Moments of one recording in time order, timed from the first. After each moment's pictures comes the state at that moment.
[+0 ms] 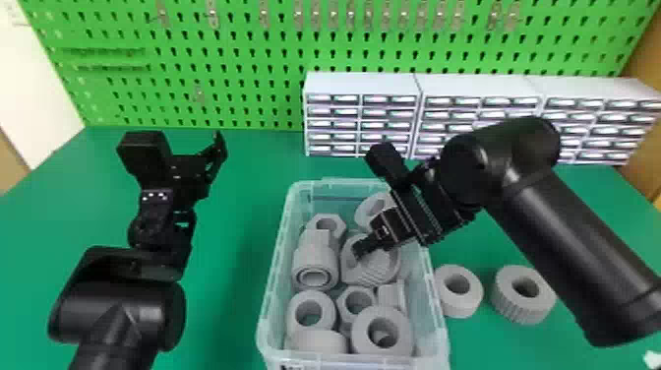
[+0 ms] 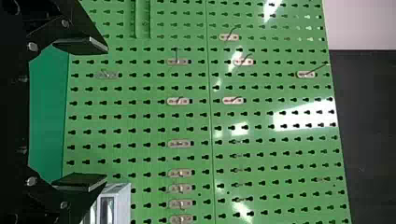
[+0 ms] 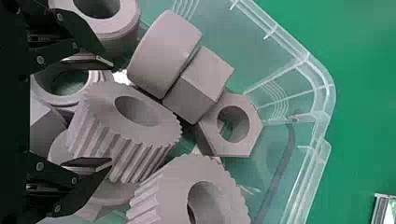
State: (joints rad) left arm -0.13 0.14 -0.04 -1.61 0.08 -0.01 0.15; right arm -0.76 -0.17 0.57 -1.32 -0.62 1.46 0.10
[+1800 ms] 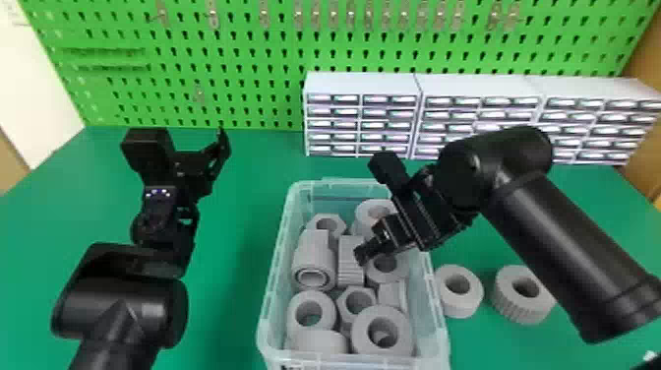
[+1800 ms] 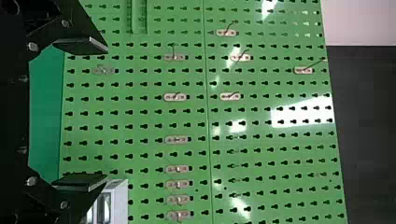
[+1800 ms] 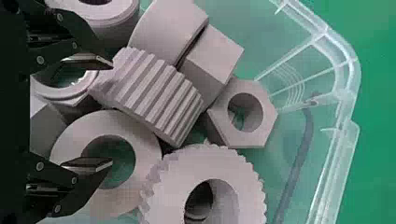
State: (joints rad) left arm -0.14 0.14 -0.06 -1.61 0.08 -0.01 0.15; right arm -0.78 -0.15 0.57 -1.21 -0.62 1.43 0.10
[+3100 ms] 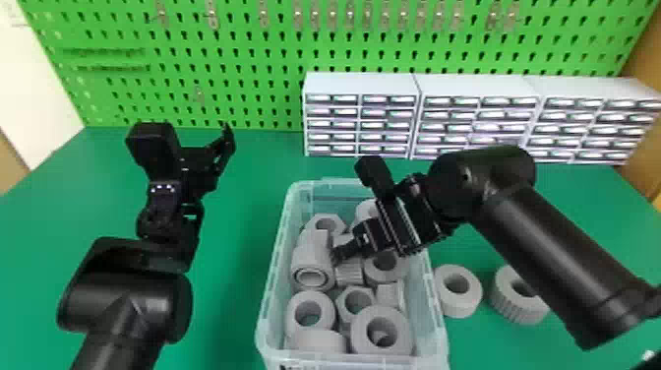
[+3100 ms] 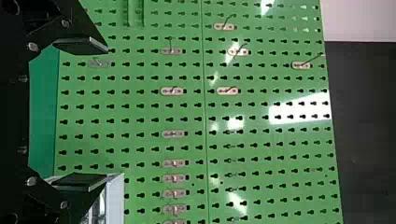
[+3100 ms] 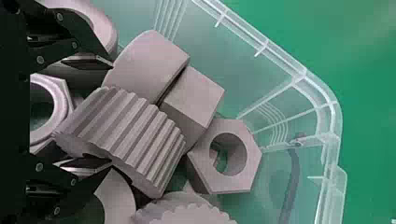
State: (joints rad) left arm -0.16 0.14 -0.08 -1.60 0.09 -0.01 0.15; right arm -0.79 -0.14 0.63 -1.13 -0.77 1.27 0.10
